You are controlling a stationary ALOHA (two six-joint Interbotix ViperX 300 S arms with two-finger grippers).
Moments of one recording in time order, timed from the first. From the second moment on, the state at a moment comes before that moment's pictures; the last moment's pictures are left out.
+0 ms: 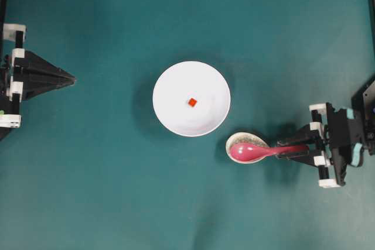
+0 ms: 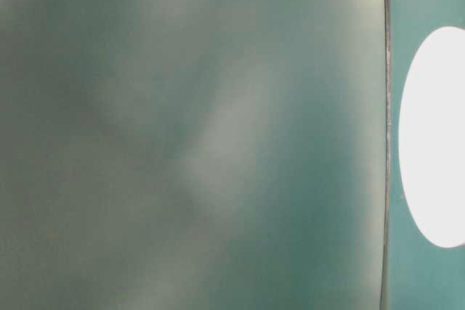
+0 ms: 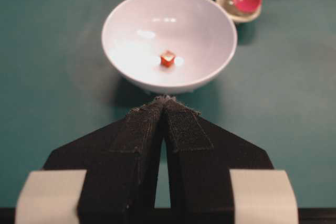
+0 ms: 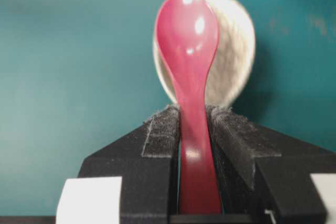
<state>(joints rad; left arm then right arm) 0.05 -0.96 1.16 0.01 0.17 0.00 0.56 -0.13 1.33 0.64 -0.83 -0.07</state>
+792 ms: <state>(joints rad) 0.05 -0.96 1.16 0.01 0.17 0.00 0.00 -0.63 1.07 0.62 0.06 -0.48</state>
